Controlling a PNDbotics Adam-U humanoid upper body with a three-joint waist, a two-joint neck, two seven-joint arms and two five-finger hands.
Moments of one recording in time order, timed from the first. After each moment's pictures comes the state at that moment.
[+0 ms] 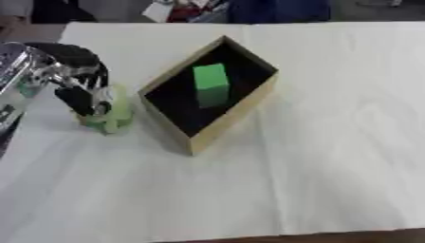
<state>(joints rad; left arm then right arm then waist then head) -0.79 0.80 -0.27 -1.52 -1.01 0.07 -0.91 -0.67 -0.59 -0.04 -1.98 0.05 0.16 0.27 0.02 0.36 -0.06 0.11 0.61</state>
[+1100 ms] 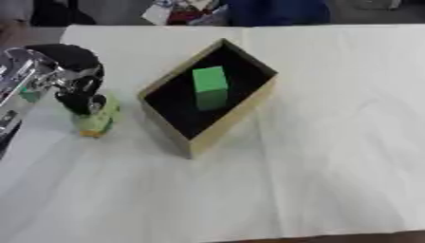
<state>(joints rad) -0.79 0.80 -0.29 -1.54 -1.06 0.09 -0.83 -0.66 -0.58 -0.06 -1.98 0.04 0.17 0.25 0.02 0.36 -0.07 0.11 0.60</state>
